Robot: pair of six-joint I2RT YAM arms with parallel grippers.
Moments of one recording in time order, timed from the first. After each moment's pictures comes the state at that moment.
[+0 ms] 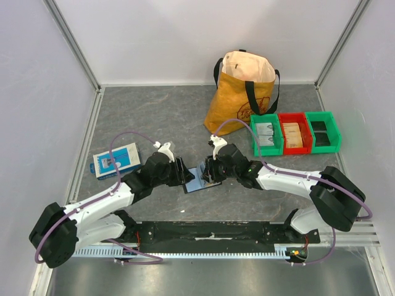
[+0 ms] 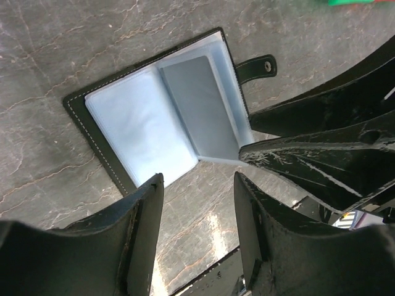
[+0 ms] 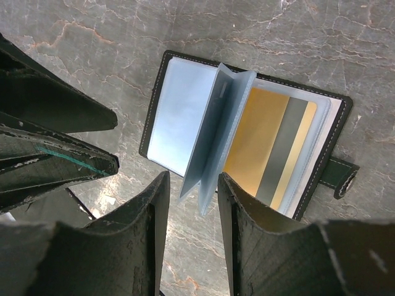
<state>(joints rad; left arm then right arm) -0.73 1.02 0.46 -0.08 0.06 -0.79 0.88 1.44 0.72 0.06 -0.10 0.50</state>
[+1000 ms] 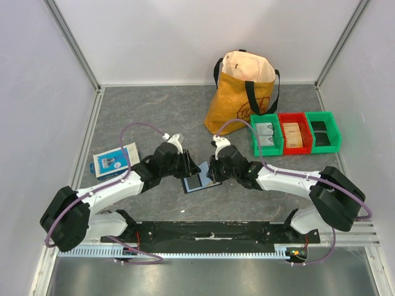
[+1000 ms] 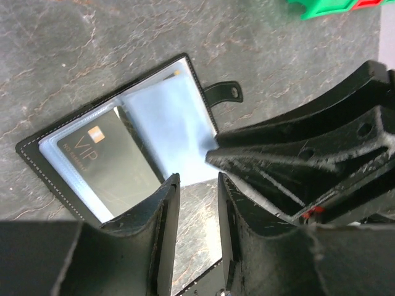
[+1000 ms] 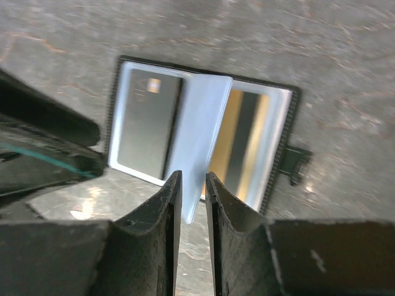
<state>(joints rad) -0.73 1.20 0.61 -0.03 0.12 -0.79 0.88 1.45 0.72 0.05 -0.01 0.50</state>
